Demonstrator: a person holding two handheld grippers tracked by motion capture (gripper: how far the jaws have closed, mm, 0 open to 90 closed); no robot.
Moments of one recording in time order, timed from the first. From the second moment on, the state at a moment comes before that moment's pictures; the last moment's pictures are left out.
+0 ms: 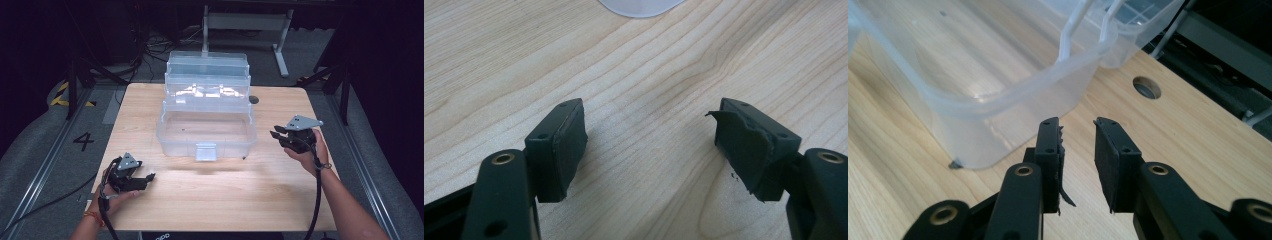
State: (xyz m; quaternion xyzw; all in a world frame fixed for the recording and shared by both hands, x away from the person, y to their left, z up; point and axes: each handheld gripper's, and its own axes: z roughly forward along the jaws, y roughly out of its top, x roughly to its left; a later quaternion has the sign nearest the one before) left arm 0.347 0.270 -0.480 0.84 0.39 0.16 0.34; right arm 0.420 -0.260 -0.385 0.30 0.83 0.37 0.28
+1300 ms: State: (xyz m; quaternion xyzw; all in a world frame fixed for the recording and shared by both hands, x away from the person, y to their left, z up) left arm 0.346 0.270 -0.480 0.84 0.39 0.16 0.34; right arm 0.372 -0.325 -0.454 0.36 0.83 0.35 0.24
